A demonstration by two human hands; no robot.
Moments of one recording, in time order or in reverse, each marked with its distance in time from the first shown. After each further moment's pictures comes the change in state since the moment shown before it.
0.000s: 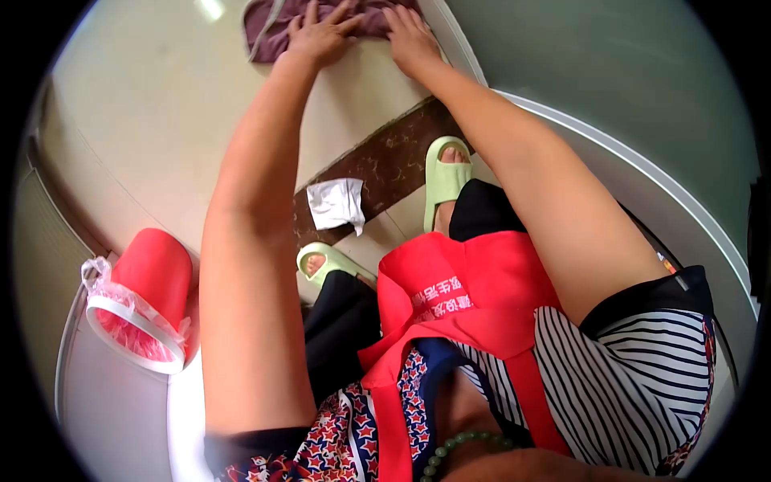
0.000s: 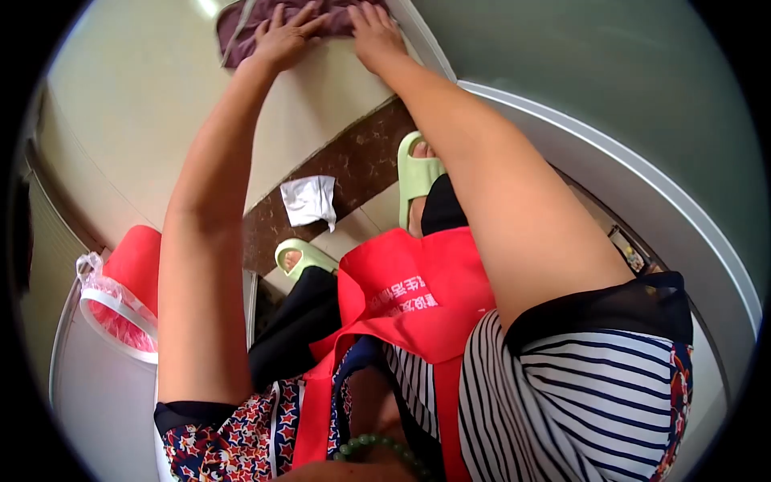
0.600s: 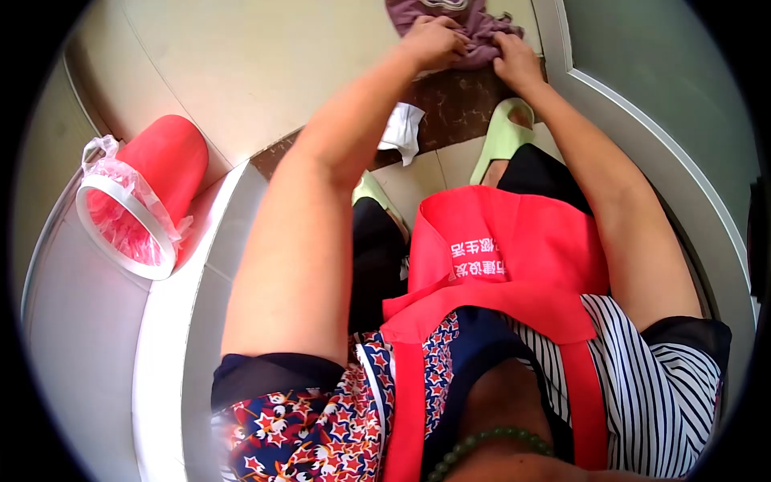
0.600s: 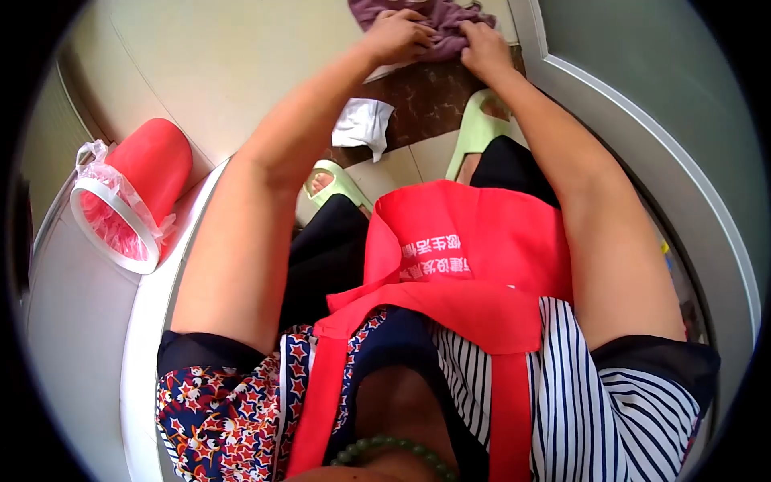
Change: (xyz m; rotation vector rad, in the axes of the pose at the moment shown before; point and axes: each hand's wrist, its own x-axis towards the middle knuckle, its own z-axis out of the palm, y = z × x) left_hand -0.080 0.042 0.116 -0.294 0.296 0.314; right_hand -0.094 -0.021 -0.042 -0.065 -0.289 -0.083
